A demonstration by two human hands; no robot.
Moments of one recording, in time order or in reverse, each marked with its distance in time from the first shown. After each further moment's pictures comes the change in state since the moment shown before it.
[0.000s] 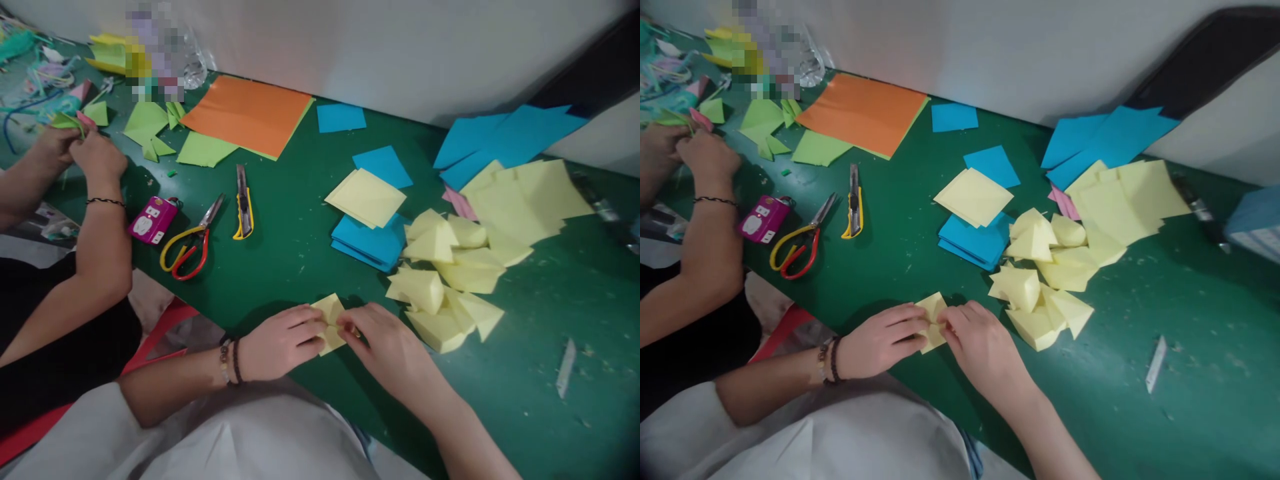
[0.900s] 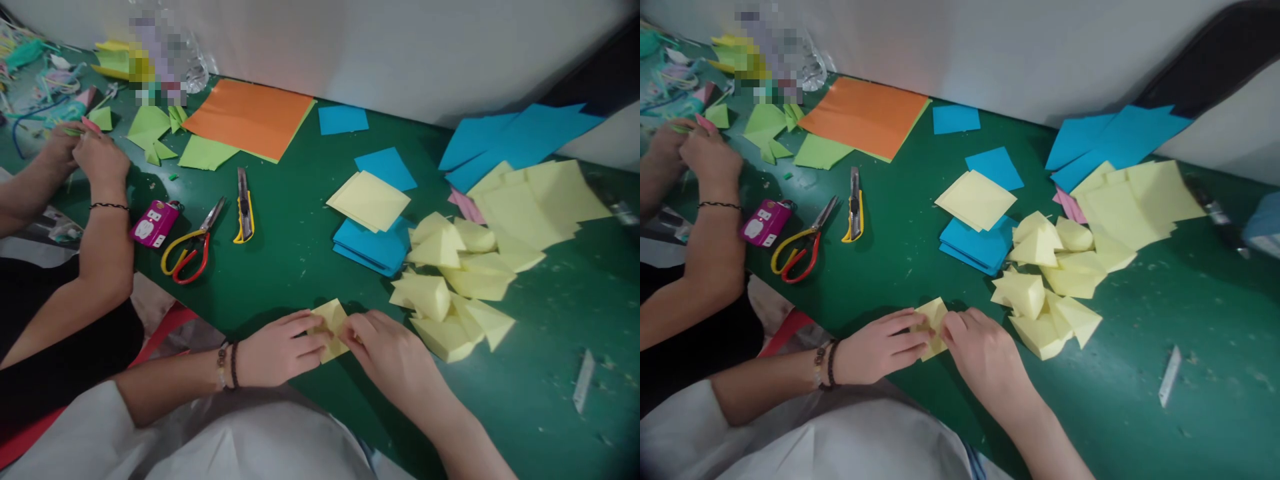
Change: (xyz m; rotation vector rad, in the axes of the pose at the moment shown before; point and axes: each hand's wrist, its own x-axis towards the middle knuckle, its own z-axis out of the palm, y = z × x) left_hand -0.004 -0.003 -0.003 0.147 -0.088 0.106; right_hand 0.003 0.000 0.000 -0.170 0.069 -0.073
